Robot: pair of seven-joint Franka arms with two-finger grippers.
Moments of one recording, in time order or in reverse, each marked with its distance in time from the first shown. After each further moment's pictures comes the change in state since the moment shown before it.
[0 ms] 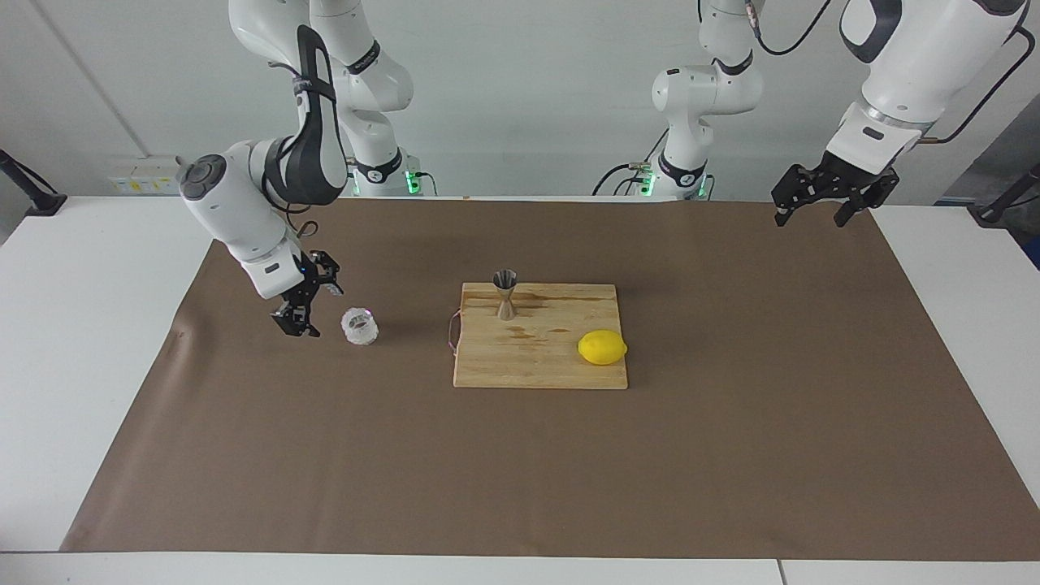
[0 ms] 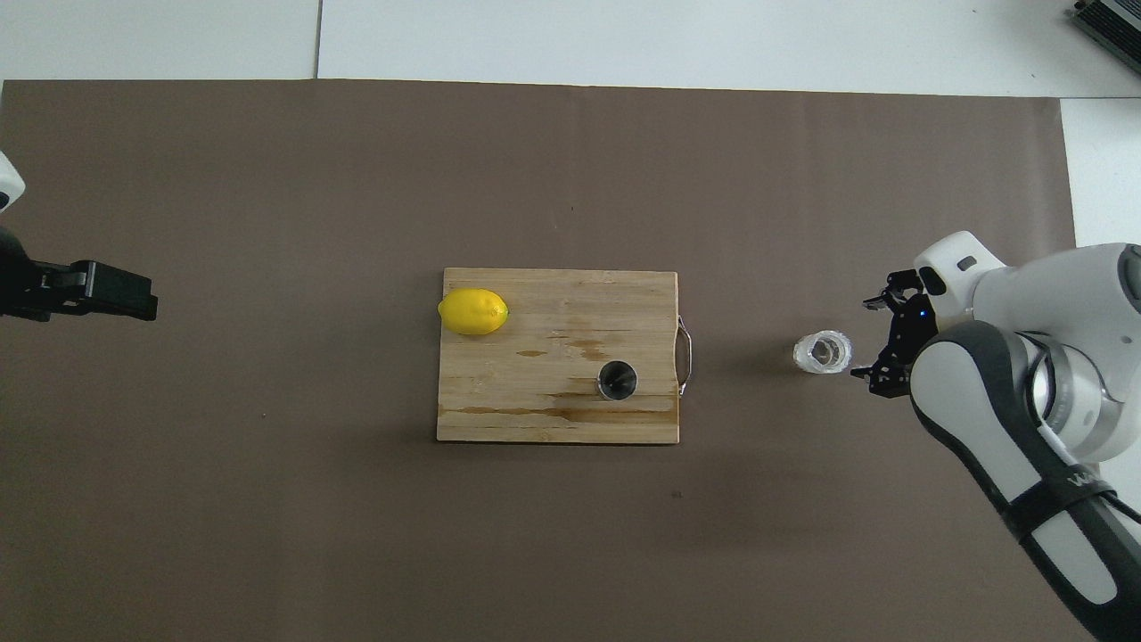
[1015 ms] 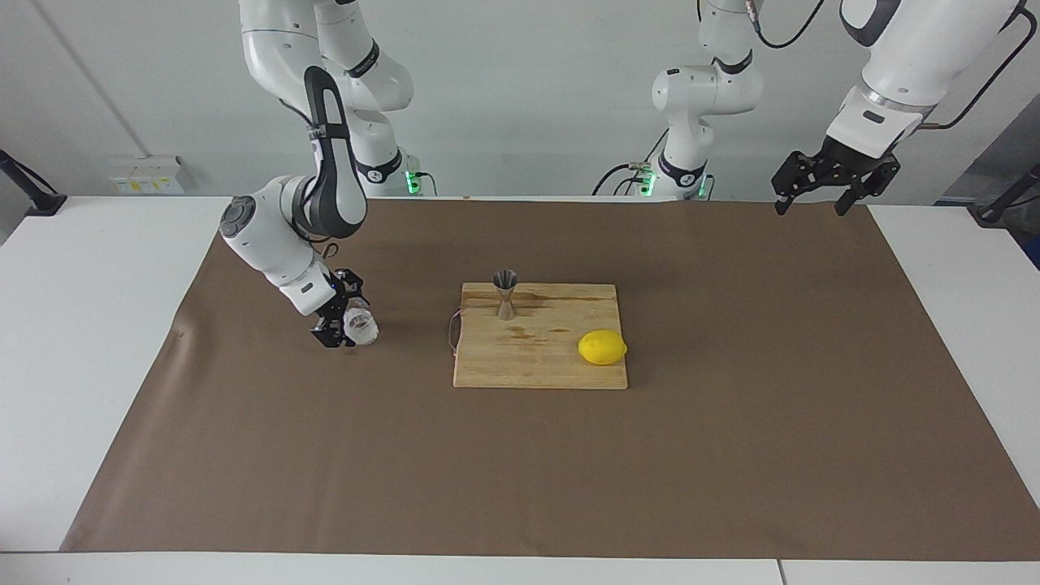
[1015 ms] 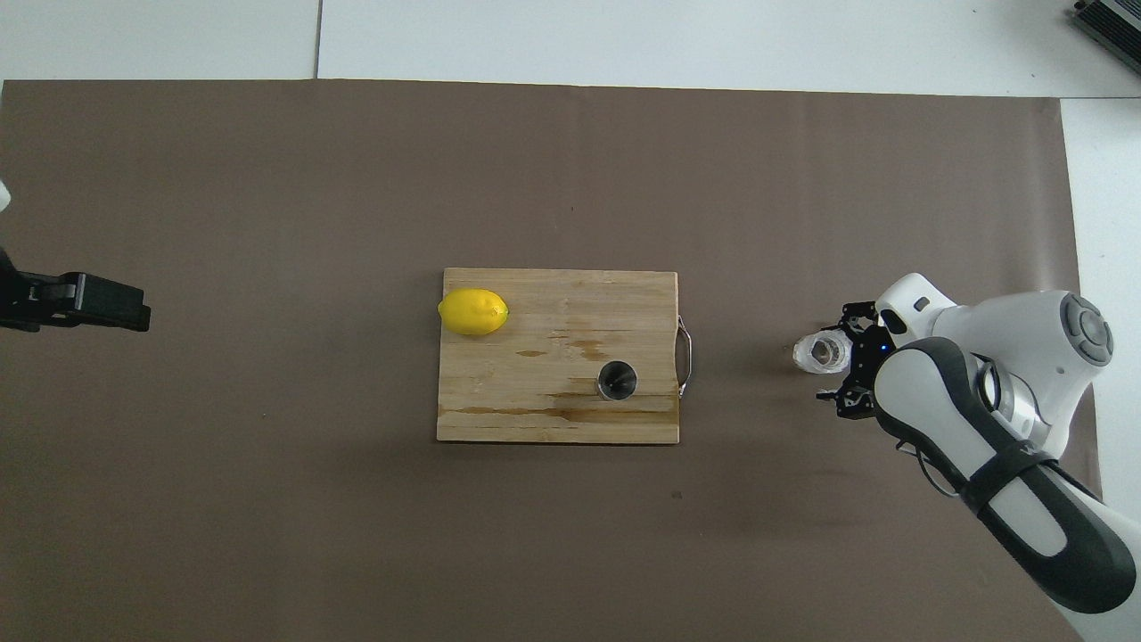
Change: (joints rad) left arm 0.000 -0.024 -0.003 -0.002 0.000 -0.024 0.001; right arm 0.004 0.072 0.001 -0.102 0.200 0.134 -0.279
